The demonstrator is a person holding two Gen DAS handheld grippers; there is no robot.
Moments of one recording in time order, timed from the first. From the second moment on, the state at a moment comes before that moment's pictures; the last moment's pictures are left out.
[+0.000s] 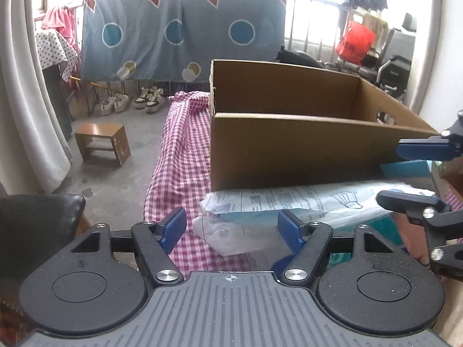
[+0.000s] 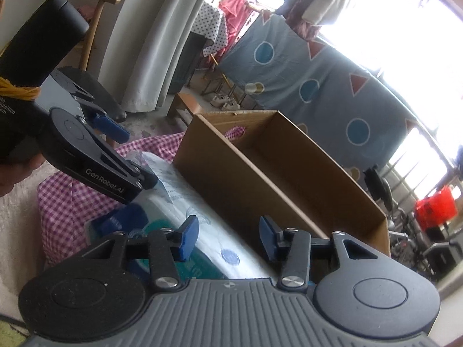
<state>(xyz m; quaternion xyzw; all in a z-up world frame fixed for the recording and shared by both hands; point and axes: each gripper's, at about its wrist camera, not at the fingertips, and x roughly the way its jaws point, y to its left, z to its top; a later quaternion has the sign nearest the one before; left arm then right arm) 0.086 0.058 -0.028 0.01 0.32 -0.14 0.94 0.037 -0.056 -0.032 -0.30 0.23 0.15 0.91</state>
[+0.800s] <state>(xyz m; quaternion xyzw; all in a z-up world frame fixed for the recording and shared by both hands) 0.083 0.087 -0.018 -0.05 0.28 -0.20 0.94 0.083 -0.042 -0.017 -0.31 0.24 0.18 0.90</state>
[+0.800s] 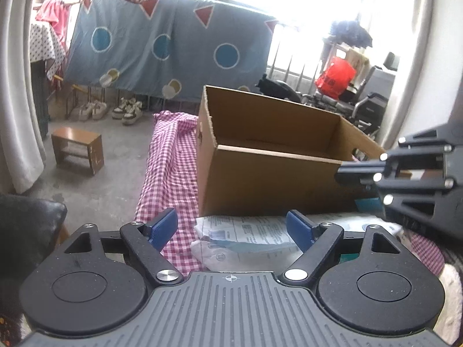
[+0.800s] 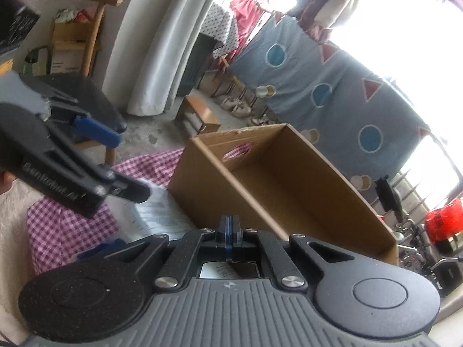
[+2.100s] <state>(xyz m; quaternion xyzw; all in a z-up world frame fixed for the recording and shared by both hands) 0.070 0.023 -0.029 0.17 0.26 -0.16 0.94 0.037 -0.074 -0.057 -0.38 0.23 0.15 0.88</state>
